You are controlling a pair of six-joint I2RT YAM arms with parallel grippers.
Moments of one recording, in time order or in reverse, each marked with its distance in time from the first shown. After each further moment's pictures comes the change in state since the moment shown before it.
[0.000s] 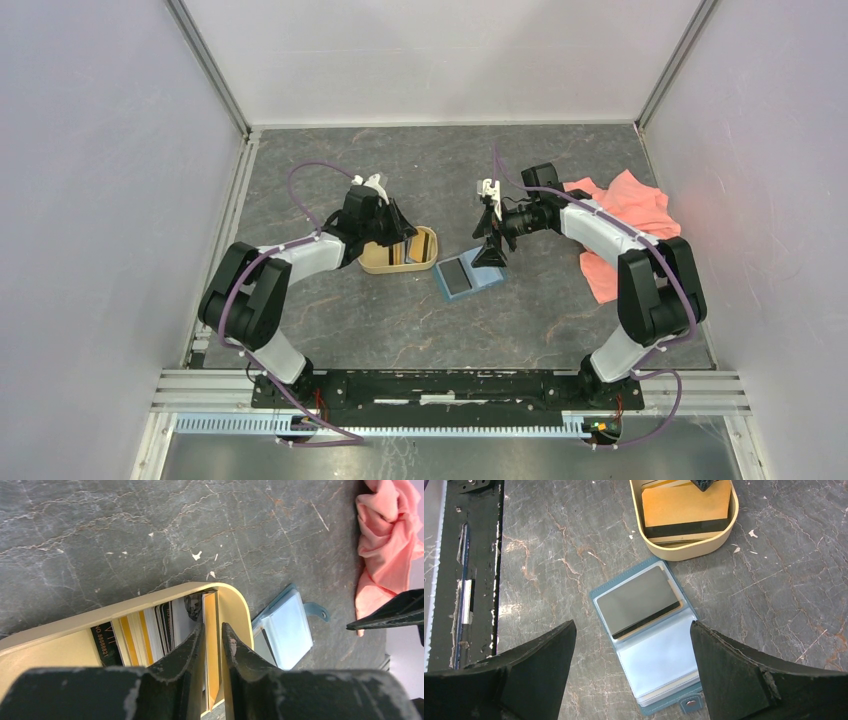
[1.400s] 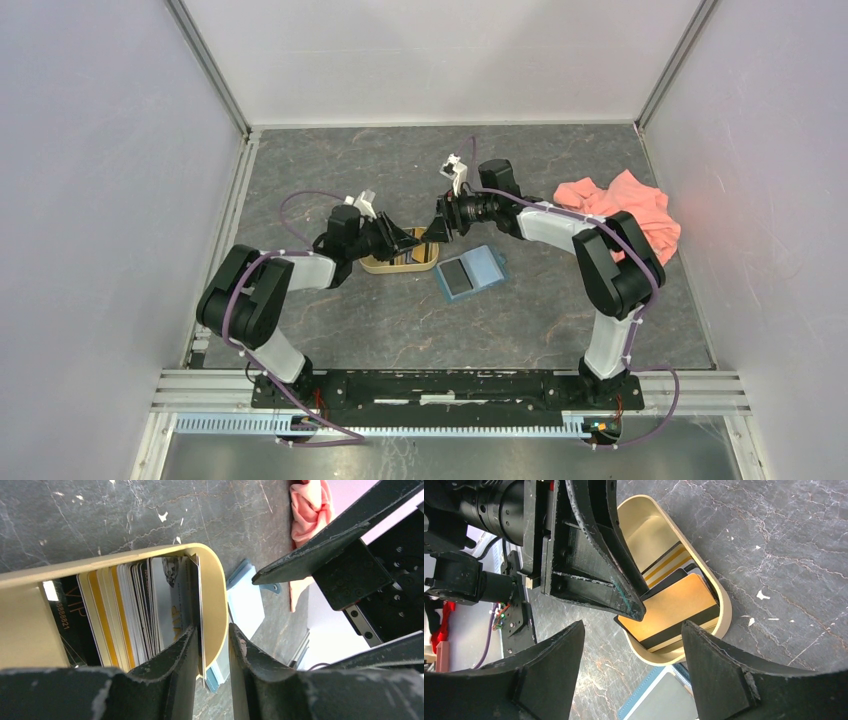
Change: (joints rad) left arm 0.071 0.000 -0.224 0.367 0.253 -0.230; right arm 0.185 0.221 0.061 0.621 0.188 0.925
